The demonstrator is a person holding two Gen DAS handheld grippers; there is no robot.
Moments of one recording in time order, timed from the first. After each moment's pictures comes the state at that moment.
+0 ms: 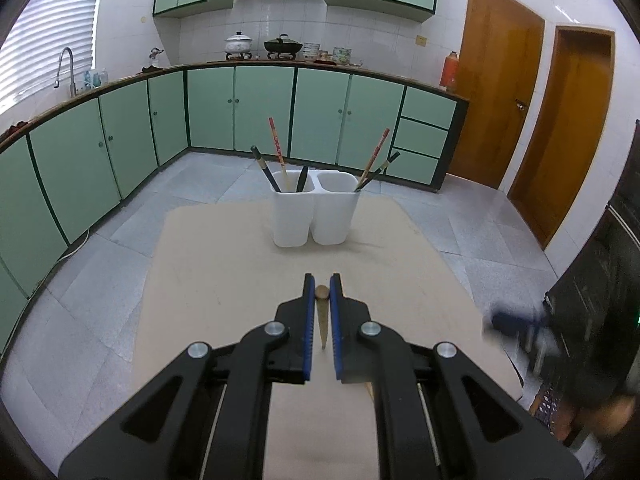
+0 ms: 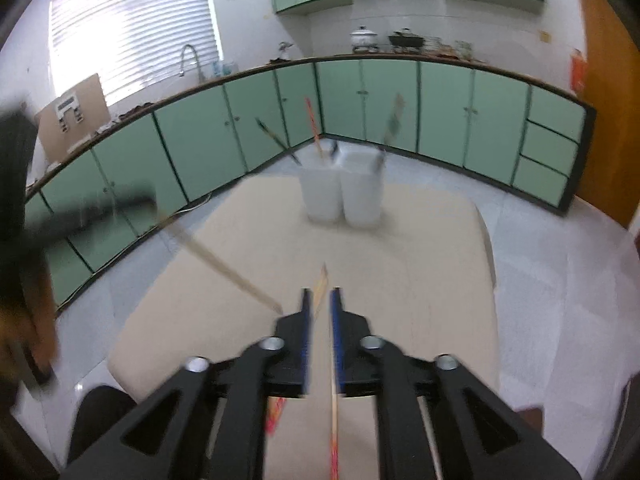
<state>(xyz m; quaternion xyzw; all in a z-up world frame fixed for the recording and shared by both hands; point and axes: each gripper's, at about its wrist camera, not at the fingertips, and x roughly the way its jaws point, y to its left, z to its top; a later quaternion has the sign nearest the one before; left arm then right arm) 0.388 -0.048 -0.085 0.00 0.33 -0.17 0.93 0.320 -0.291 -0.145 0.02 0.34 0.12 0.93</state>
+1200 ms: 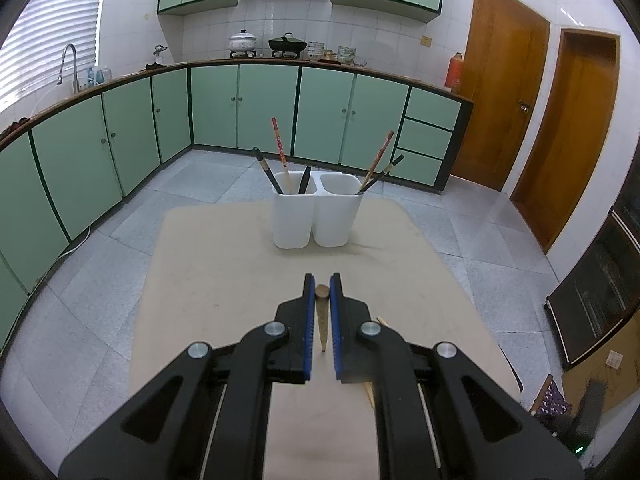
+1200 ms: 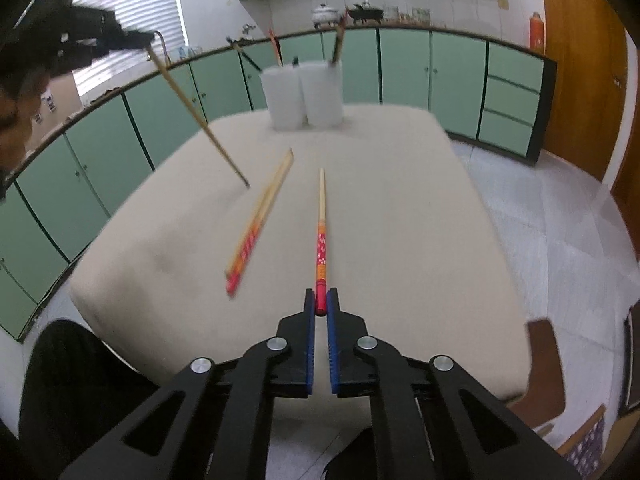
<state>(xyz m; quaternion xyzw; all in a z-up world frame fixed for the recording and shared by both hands) 0.396 -0.050 -0.082 -0.01 0.33 -0.16 0.93 0.261 -0.292 -0.201 0.02 0.37 0.08 0.92</state>
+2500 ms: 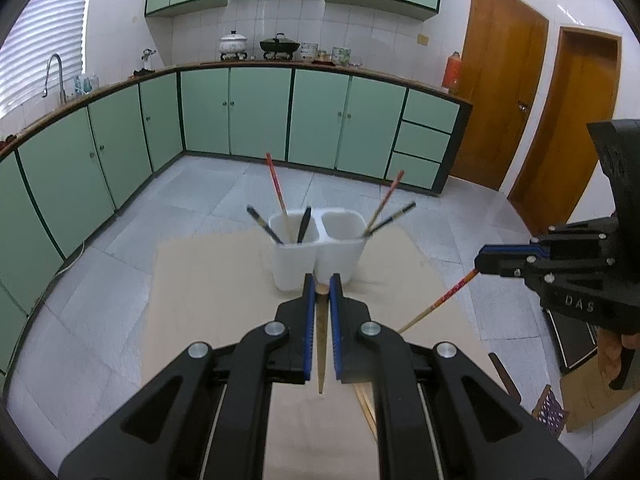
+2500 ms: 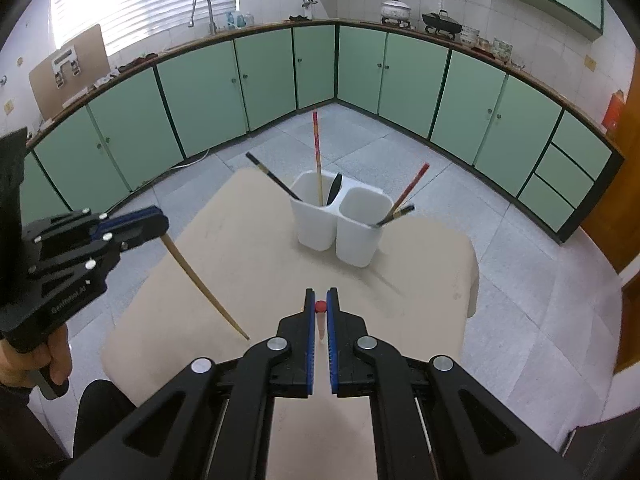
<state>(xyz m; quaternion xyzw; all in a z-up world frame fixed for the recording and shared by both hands) 0.468 -0.058 -0.037 0.00 0.34 -0.17 0.92 0.479 -0.255 -0.010 -0.08 0.43 0.16 0.88</state>
